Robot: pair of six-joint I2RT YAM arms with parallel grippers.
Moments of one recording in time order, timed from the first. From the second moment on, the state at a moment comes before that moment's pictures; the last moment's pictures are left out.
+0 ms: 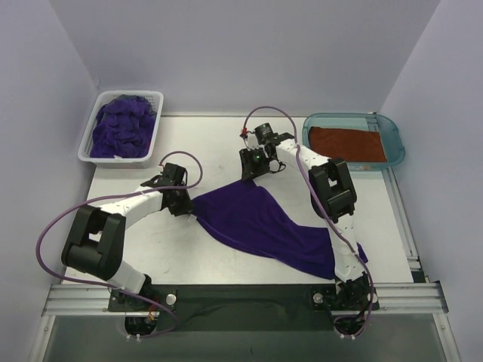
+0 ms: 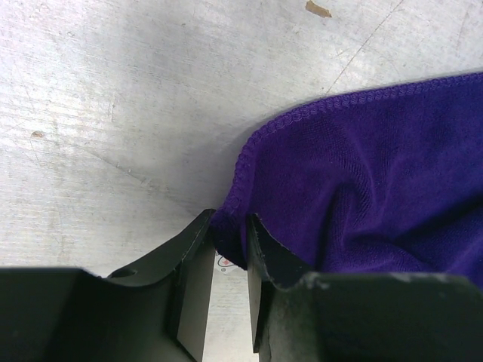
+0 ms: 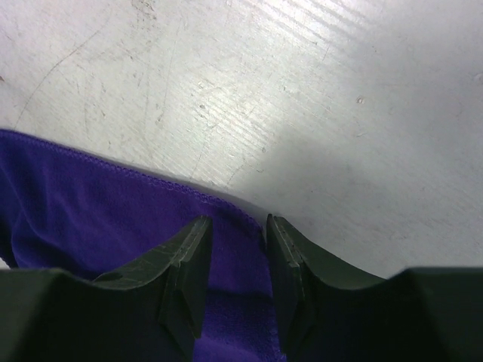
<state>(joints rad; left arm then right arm) -0.34 1.54 0.82 -0.38 -0.04 -0.69 0.47 2.28 1.77 -0.59 -0.36 0.08</state>
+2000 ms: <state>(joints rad) -0.31 1.39 2.16 -0.52 0.16 -0.13 0.35 1.46 2.19 -0.58 -0.17 -0.06</state>
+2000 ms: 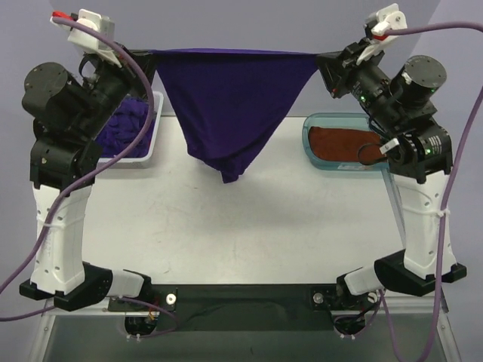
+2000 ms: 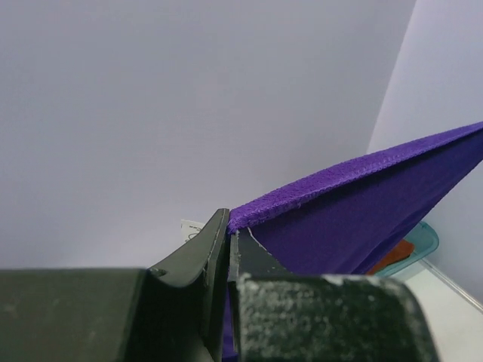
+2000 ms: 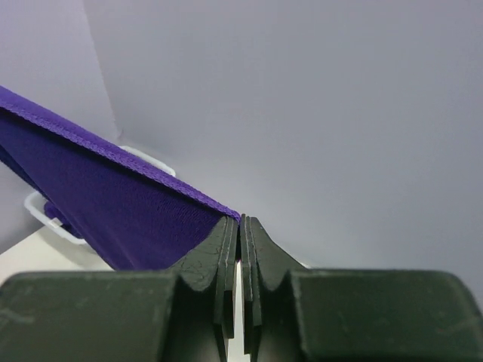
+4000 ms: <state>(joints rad) -0.20 2.21 2.08 -0.26 0.07 -0.18 0.20 2.17 2.01 -0.16 -0.18 -0.01</state>
